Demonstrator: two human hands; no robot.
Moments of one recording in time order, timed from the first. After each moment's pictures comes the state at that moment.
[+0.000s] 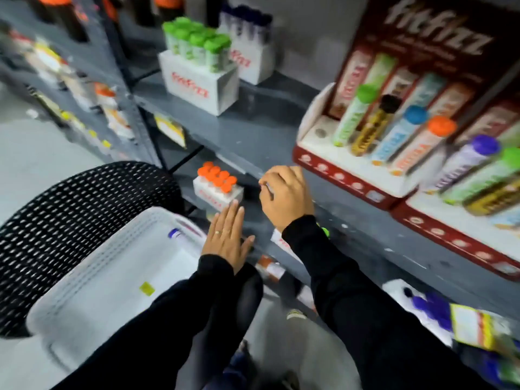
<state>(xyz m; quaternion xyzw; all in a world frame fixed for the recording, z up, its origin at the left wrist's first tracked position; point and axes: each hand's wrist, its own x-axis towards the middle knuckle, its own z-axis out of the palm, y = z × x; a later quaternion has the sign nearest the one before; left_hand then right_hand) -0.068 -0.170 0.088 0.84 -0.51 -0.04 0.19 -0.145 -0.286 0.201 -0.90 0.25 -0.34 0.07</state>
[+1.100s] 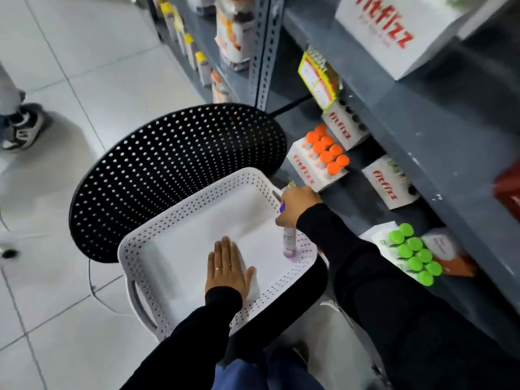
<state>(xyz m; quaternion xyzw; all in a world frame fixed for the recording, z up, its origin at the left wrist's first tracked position) -0.023 -0.019 -0.049 0.94 -0.19 -0.27 0.07 0.042 -0.205 0.104 -0.91 0.22 0.31 0.14</state>
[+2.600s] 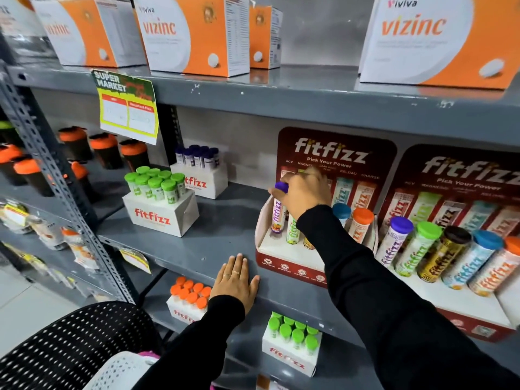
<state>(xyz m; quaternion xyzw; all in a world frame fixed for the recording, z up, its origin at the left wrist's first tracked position) -0.046 -0.313 0.172 0.83 -0.56 -0.05 0.04 -0.156 -0.407 0.369 -0.85 0.49 -0.21 0.03</state>
